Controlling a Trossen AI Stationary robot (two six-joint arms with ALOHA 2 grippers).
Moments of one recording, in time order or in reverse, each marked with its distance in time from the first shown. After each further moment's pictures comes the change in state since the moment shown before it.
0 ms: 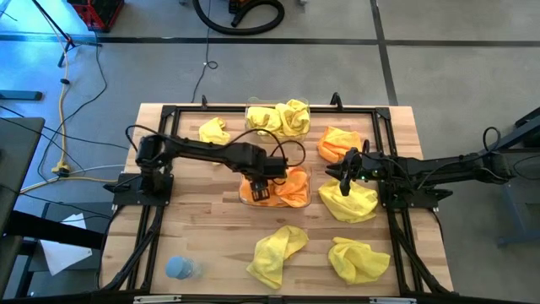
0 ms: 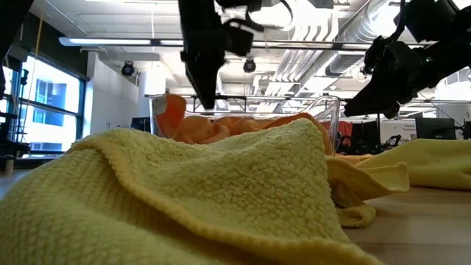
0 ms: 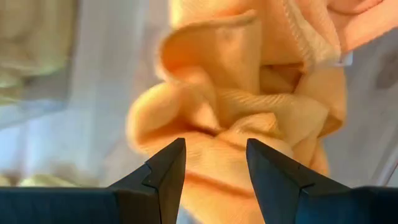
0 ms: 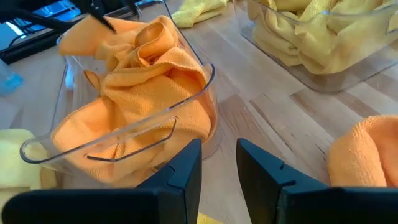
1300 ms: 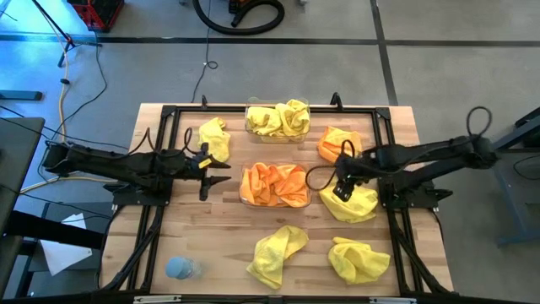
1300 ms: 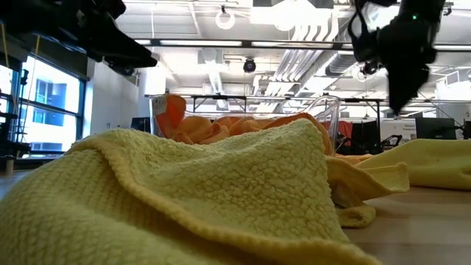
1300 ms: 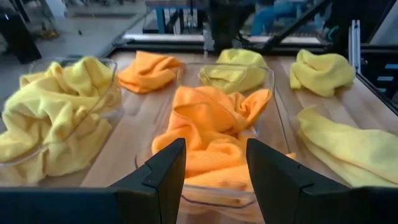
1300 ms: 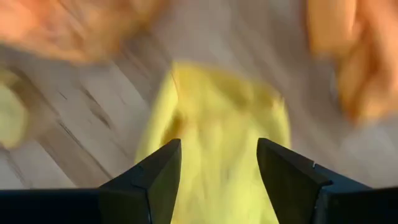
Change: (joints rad) left arm -0.009 -1.215 -1.295 1.191 0.093 0.202; right arm 0.144 0.447 0.632 -1.015 -0.064 0.398
